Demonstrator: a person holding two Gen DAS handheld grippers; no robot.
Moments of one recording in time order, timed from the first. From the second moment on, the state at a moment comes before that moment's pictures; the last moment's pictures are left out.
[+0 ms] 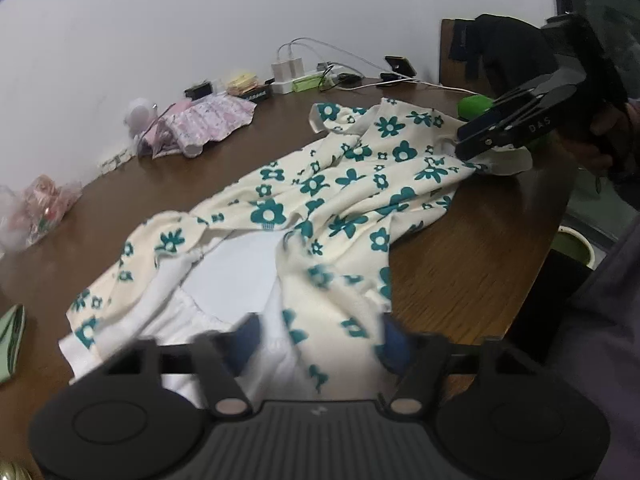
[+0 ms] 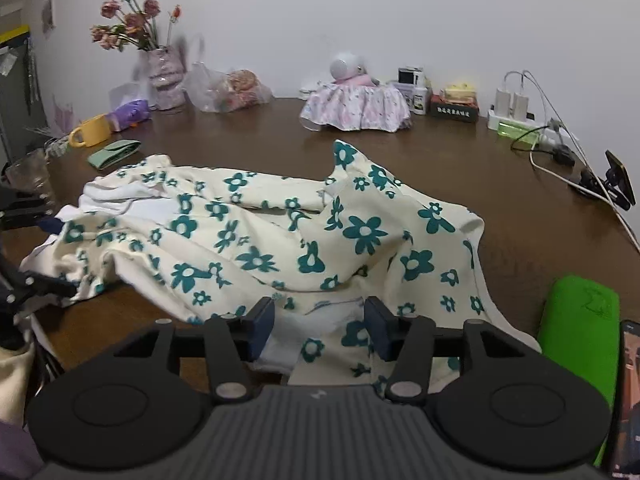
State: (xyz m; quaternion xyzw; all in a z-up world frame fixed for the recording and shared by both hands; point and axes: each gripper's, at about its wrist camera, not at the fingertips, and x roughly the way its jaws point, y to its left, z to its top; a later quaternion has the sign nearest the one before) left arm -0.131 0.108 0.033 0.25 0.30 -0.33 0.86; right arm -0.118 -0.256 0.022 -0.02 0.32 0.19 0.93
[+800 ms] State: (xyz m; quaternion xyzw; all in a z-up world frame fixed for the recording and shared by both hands) left arm -0.101 0.118 0.043 0.21 0.30 -0.31 0.88; right arm -0.111 -0.233 0.013 0.01 0.34 0.23 0.91
